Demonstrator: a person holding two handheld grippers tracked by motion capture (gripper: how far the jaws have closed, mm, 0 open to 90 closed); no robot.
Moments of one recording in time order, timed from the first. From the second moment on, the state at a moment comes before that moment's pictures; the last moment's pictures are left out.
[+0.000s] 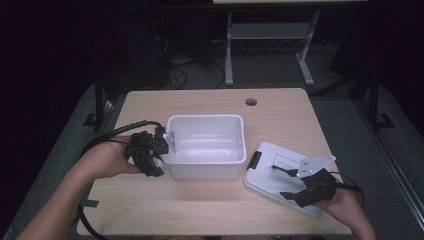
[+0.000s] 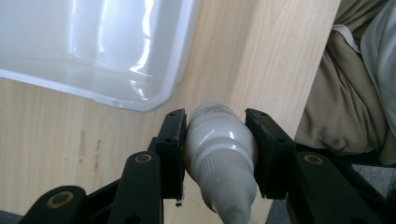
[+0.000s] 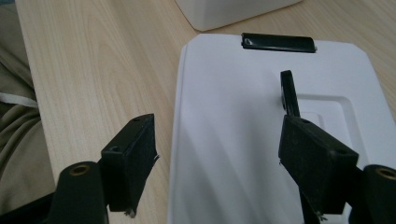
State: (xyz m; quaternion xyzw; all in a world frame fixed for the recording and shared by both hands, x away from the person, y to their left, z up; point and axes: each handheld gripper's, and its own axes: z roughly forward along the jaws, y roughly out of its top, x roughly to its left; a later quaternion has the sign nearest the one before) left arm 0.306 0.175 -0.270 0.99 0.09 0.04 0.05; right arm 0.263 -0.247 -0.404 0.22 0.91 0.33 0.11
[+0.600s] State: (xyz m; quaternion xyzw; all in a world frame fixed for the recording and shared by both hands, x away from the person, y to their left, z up) left arm 0.338 0.157 -0.252 0.99 0.09 0.05 0.05; right arm 0.264 -0.246 -0.407 0.22 0.91 0.33 0.10
